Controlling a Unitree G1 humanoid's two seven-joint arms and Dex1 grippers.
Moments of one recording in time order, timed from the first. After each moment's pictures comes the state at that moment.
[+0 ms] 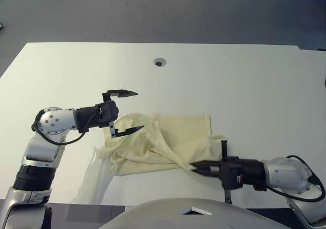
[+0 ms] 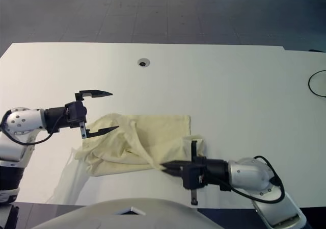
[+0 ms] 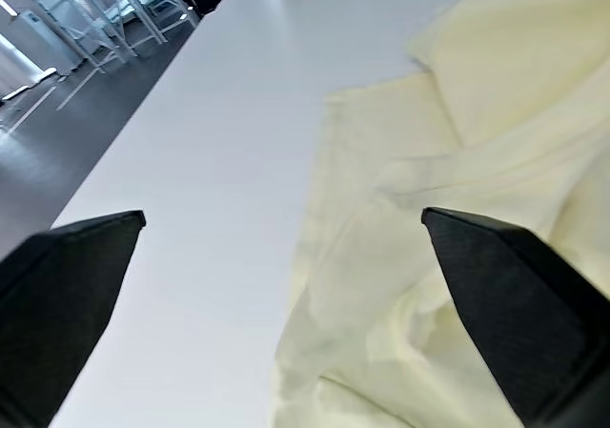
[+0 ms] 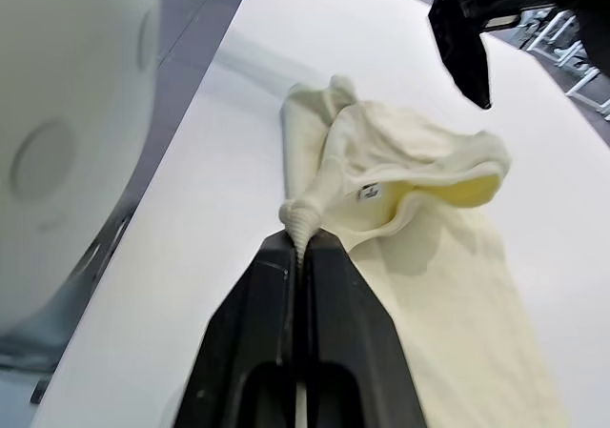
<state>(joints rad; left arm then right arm) -0.09 0.77 -0.03 -0.16 -0.30 -0.11 -1.17 0.44 -0.85 0.13 -0.71 0.15 -0.11 1.04</state>
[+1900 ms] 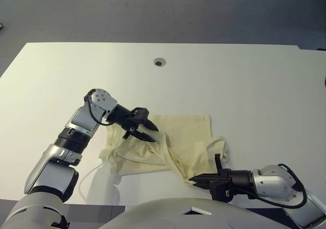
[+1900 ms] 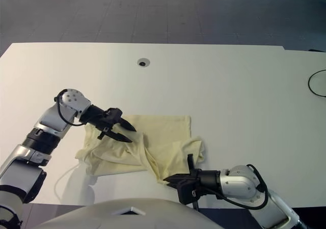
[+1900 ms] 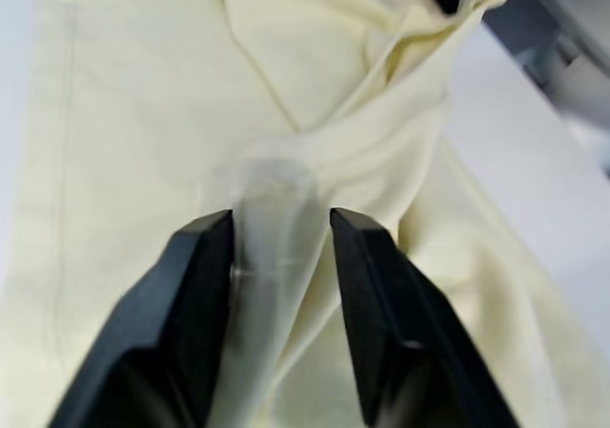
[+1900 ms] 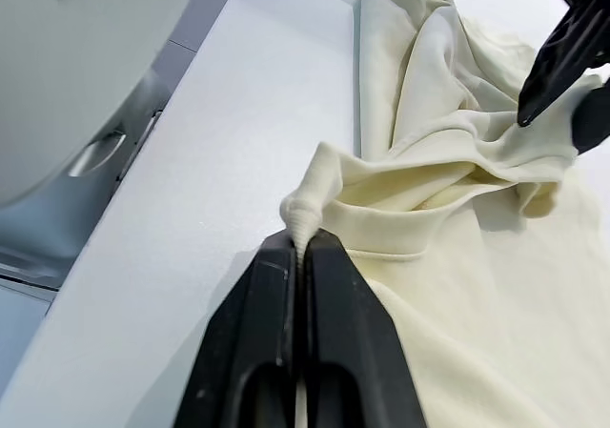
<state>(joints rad) -0.51 0.62 -0.43 0.29 -0.13 0.06 -1.58 0.42 -0.89 0.30 -0.59 -0.09 -0.21 0.95</state>
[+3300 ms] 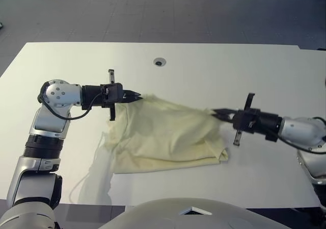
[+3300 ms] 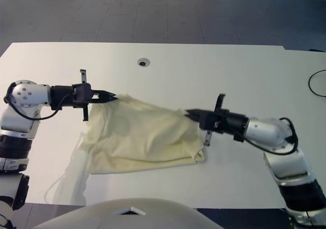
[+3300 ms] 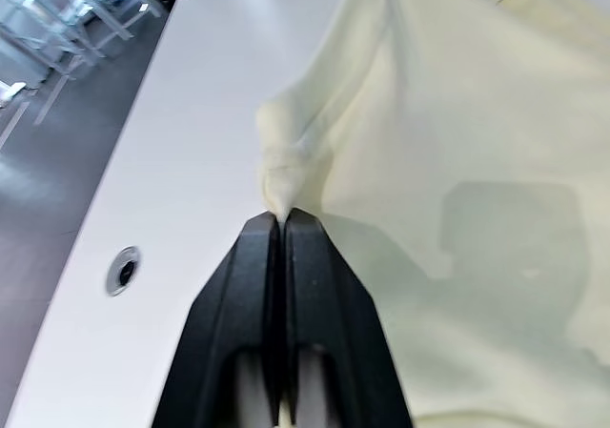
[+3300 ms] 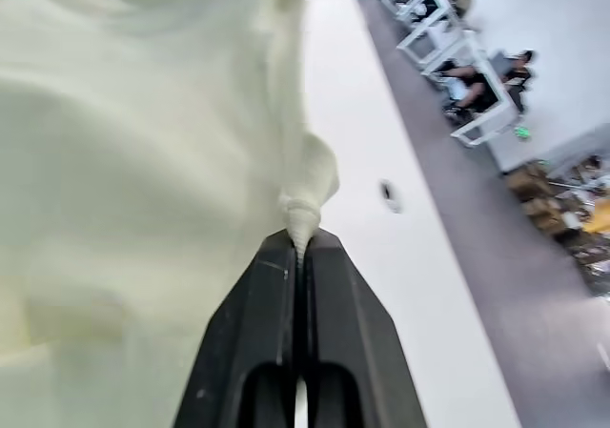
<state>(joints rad) -0.40 0.72 -0.07 0.10 -0.12 -0.21 -1.19 -0.06 -0.84 0.00 -0.33 0.15 -0.06 0.86</state>
